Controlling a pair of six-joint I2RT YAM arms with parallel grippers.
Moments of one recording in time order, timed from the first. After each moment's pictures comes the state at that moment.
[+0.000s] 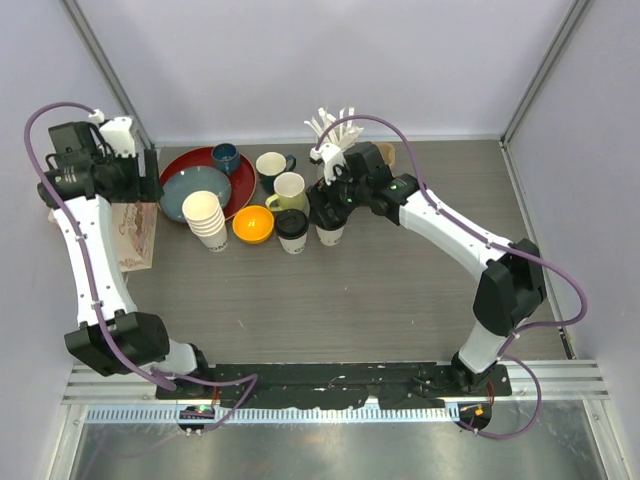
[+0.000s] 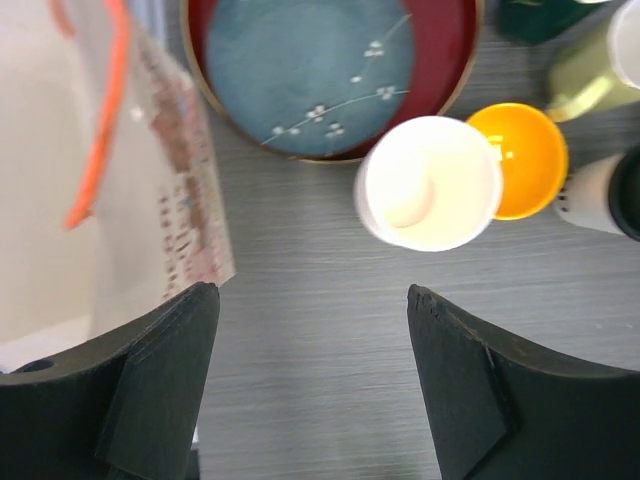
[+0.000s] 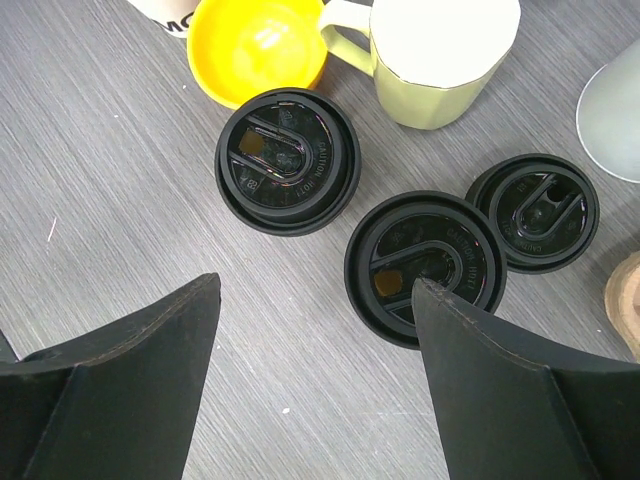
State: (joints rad) left arm 0.34 1.43 1.75 -1.10 0.31 0.28; right arm 0.64 1.71 1.50 -0.43 -0.30 -0.09
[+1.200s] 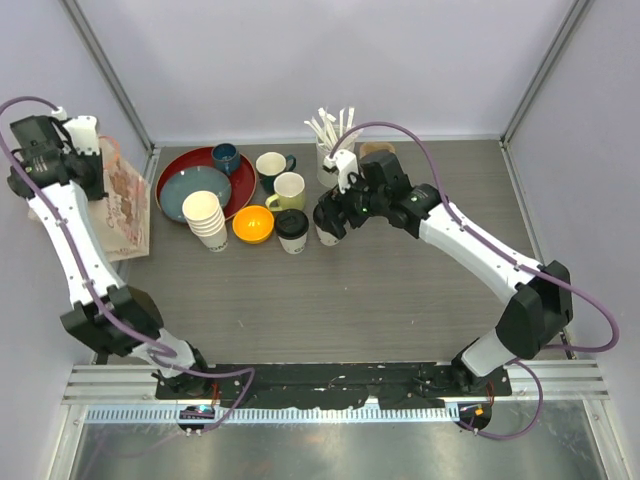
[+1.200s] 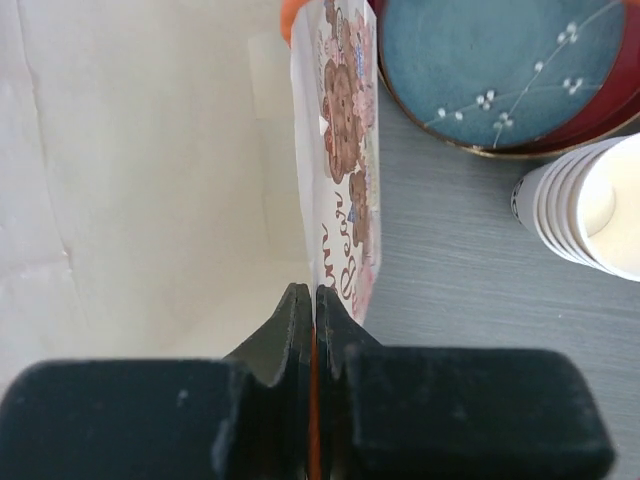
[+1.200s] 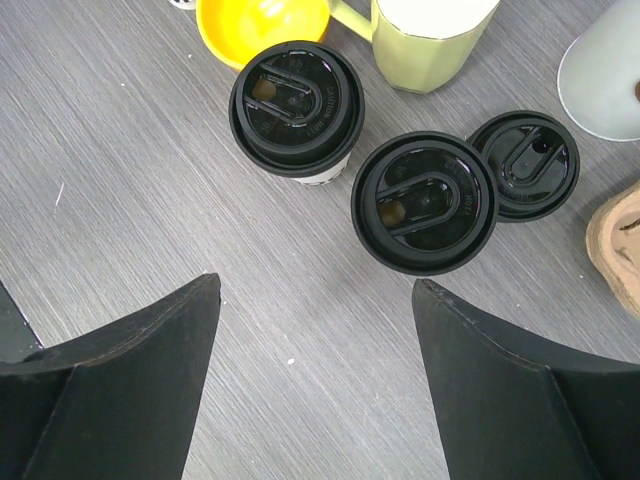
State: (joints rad) left arm 0.52 1.62 1.91 -1.14 0.16 0.42; right arm 0.64 1.54 1.40 -0.48 -0.27 -0.11
